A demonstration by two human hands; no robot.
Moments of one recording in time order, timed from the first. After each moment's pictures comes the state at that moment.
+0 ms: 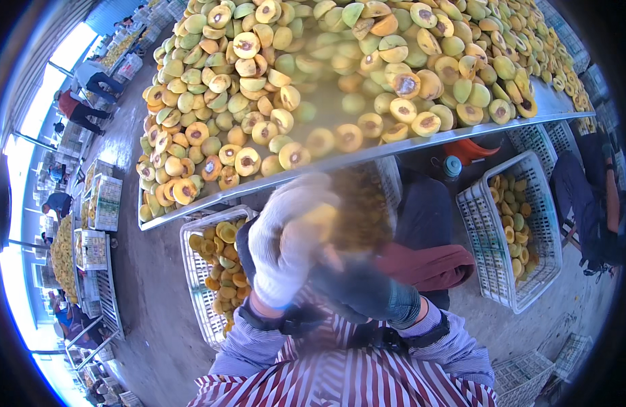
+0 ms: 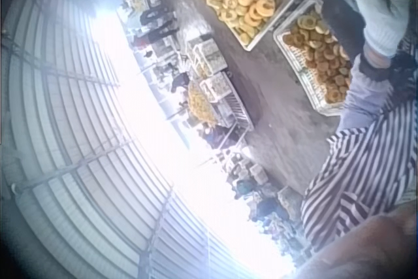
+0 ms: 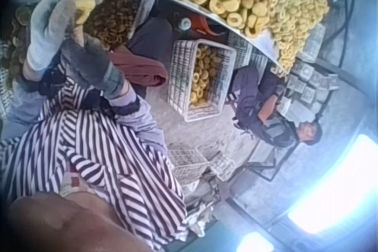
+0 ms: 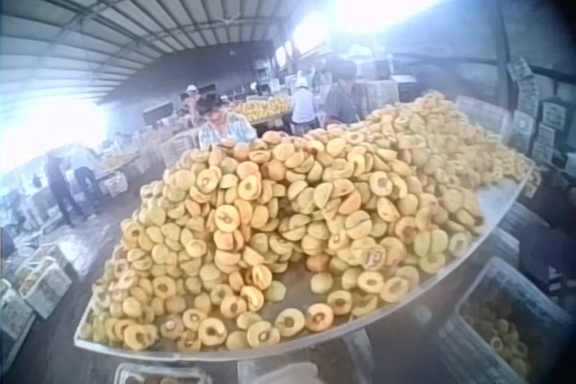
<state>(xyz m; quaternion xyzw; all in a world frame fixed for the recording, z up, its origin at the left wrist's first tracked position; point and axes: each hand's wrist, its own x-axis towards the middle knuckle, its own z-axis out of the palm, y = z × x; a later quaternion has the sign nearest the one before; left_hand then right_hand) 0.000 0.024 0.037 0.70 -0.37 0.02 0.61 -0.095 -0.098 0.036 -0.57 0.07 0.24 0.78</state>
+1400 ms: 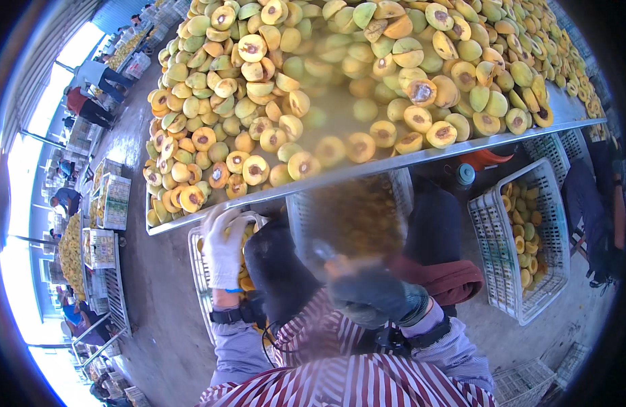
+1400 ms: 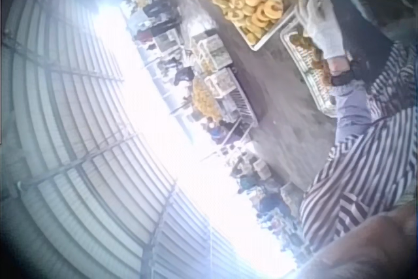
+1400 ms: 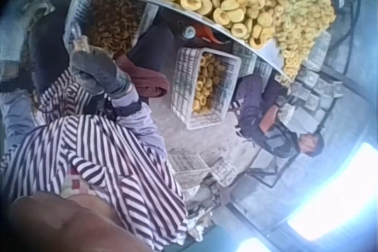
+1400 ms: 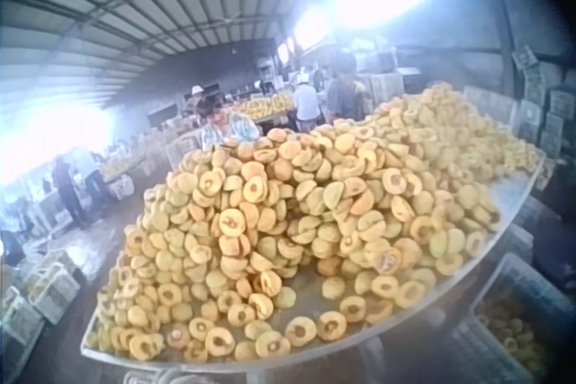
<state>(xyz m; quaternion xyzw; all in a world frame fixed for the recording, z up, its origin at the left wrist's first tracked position) 0.055 0.131 -0.024 0.94 -0.16 0.16 0.26 -0.087 -0.119 -0.013 -0.24 0.09 0.36 0.90</state>
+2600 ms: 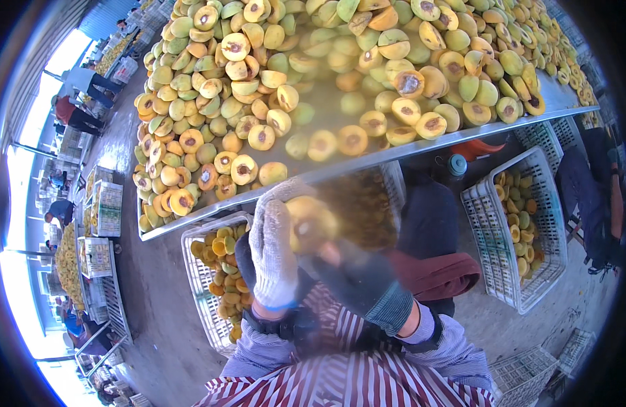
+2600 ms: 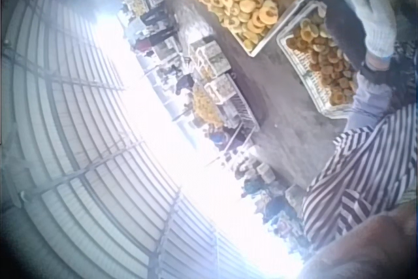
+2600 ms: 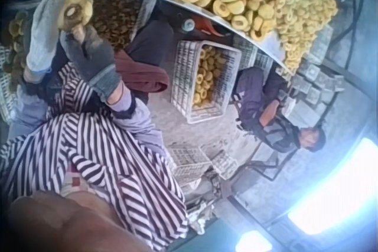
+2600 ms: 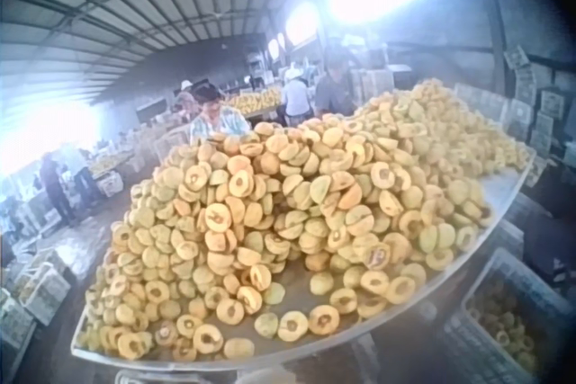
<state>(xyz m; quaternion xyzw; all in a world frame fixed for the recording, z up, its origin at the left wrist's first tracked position) 0.007 0.016 0.029 0.70 -0.12 -0.10 0.69 -0.073 -0.098 0.008 -0.77 0.01 -0.07 0.63</state>
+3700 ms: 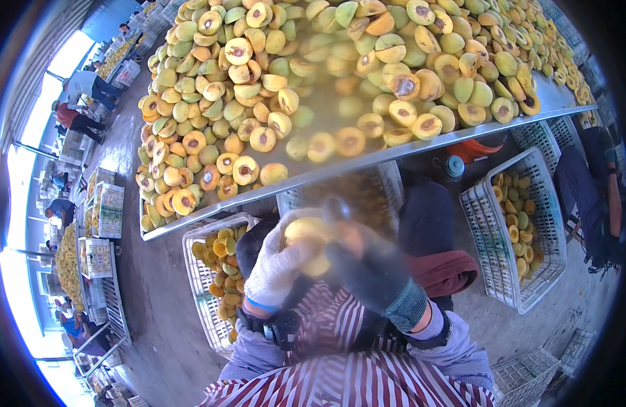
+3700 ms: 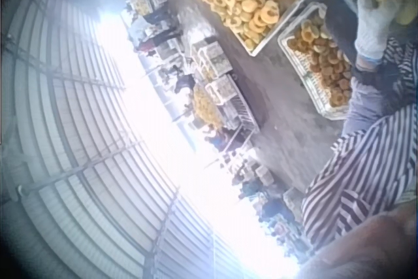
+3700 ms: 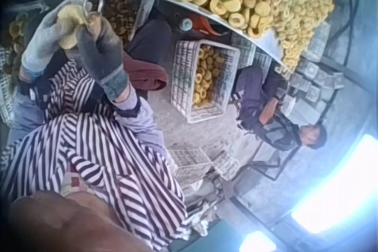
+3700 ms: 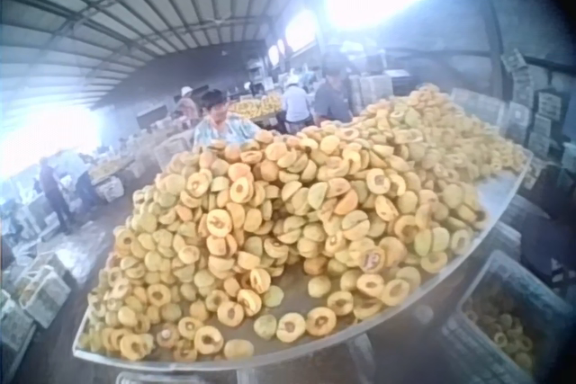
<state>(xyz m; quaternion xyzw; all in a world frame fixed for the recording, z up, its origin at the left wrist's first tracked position) 0.004 0.041 0.012 0.53 -0.12 -0.38 0.75 -0.082 -0.105 0.021 -0.67 0.14 -0.07 0.73</state>
